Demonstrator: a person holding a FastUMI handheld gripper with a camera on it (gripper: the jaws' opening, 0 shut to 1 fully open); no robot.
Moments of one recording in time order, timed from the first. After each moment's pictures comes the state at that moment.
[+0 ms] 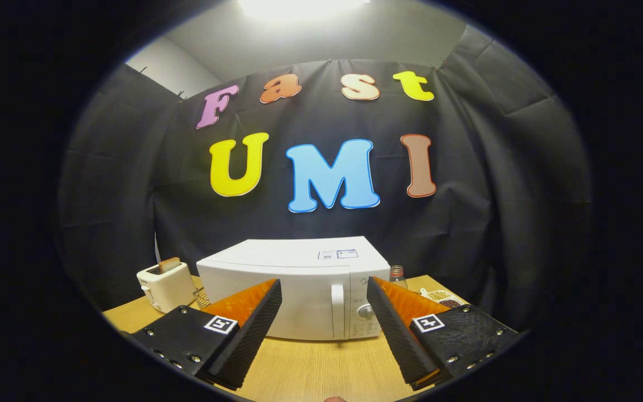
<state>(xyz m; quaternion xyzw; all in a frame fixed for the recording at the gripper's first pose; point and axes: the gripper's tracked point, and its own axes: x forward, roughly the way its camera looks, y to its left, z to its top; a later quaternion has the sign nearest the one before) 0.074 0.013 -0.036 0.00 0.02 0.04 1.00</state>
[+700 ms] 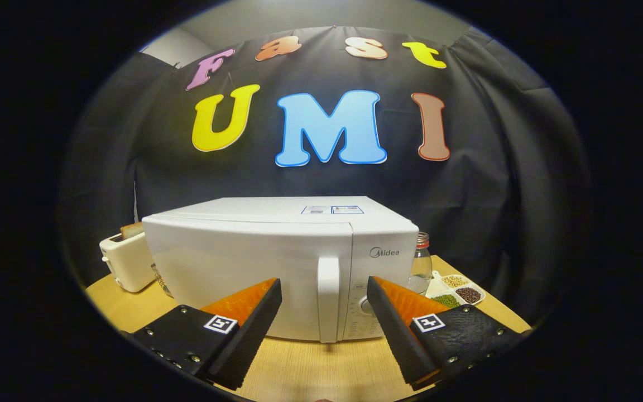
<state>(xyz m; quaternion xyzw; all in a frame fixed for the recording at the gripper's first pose) 0.180 0.000 -0.136 -0.02 0.10 0.02 0.99</state>
